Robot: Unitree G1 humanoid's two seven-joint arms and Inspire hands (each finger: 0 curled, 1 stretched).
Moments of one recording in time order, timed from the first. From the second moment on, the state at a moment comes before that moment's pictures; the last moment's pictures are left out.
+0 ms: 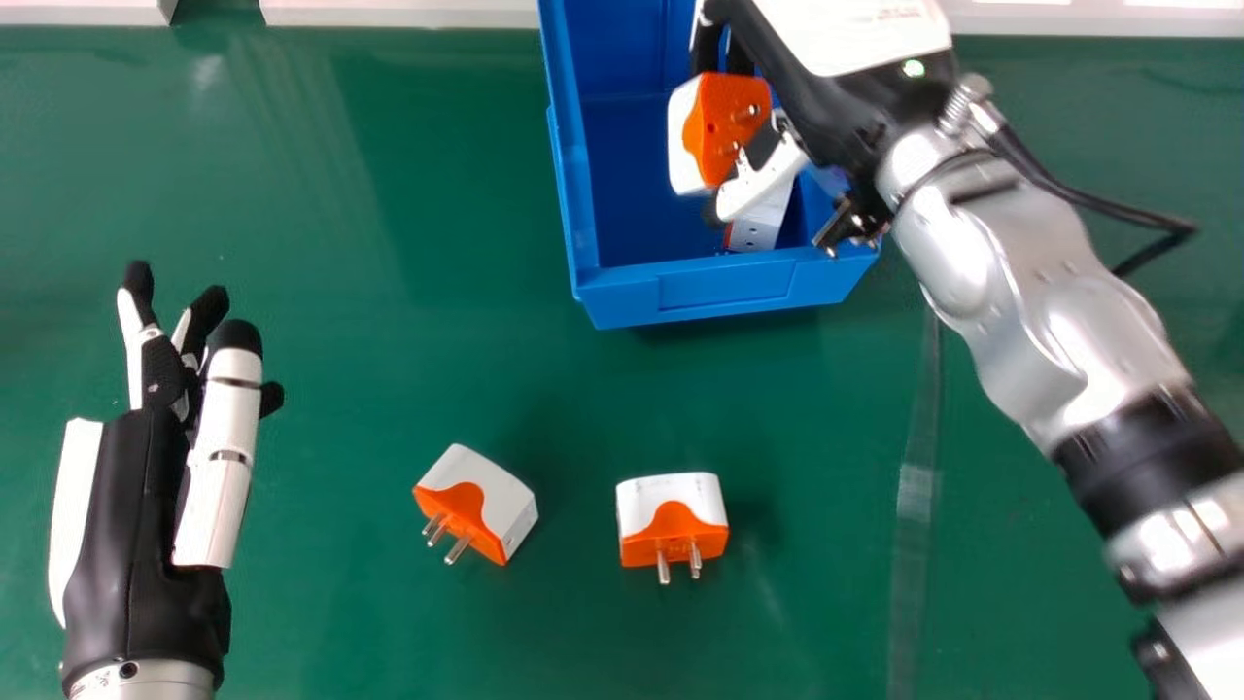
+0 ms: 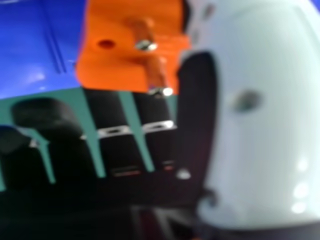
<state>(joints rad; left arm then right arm) 0.53 0.03 0.17 -0.64 0.03 0.12 -0.03 -0.95 -0.30 0.42 0.74 -0.95 -0.07 -0.16</state>
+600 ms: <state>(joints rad) 0.56 0.03 0.17 -0.64 -0.04 0.03 -0.06 -1.07 -0.23 0.63 1.04 -1.03 0.10 -0.26</state>
